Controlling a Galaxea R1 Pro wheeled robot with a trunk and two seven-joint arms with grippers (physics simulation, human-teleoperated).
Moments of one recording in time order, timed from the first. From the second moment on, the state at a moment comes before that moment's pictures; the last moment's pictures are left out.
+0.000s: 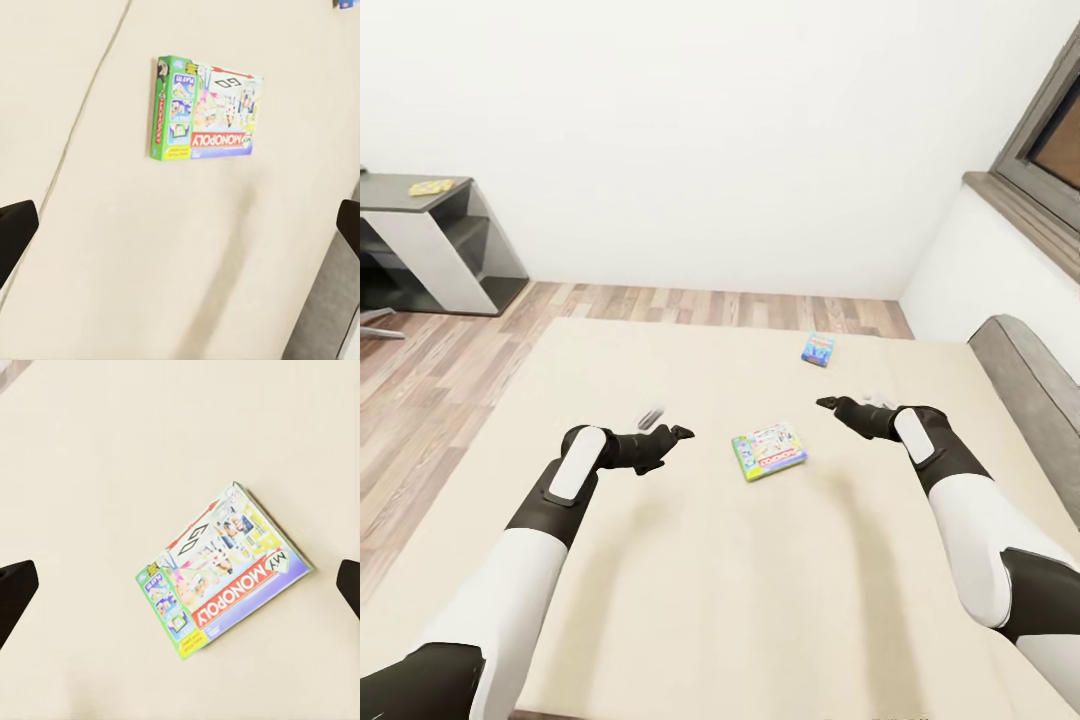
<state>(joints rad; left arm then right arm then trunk) -0.88 -0.06 -0.03 -0.92 1.03 0.88 0.32 -1.10 -0.12 -0.24 -0.54 -0.39 0.67 0.23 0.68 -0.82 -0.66</state>
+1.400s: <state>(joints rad) -0.88 -0.05 -0.03 -0.92 1.04 0.89 0.32 -1.10 -0.12 -0.23 -0.54 -0.39 0.68 0.23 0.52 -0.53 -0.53</state>
